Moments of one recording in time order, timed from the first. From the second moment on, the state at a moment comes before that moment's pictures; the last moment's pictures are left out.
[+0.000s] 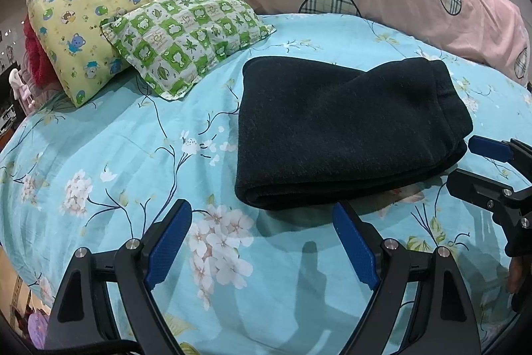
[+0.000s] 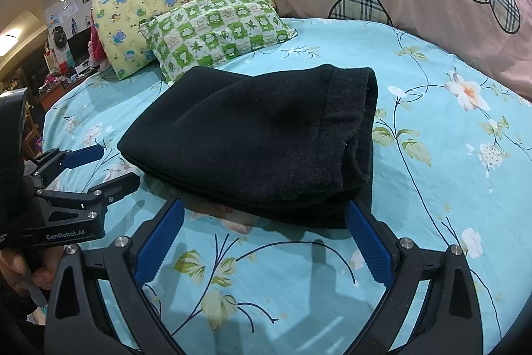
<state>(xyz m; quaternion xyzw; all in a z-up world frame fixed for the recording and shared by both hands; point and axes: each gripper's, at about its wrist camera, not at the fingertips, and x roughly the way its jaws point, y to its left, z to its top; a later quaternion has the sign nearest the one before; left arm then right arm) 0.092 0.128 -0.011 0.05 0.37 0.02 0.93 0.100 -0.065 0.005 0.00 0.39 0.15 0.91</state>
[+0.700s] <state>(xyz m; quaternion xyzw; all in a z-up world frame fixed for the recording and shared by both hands) 0.092 0.128 -0.009 0.05 0.37 0.02 0.93 0.099 -0.061 0.008 0.00 0.38 0.15 0.91</state>
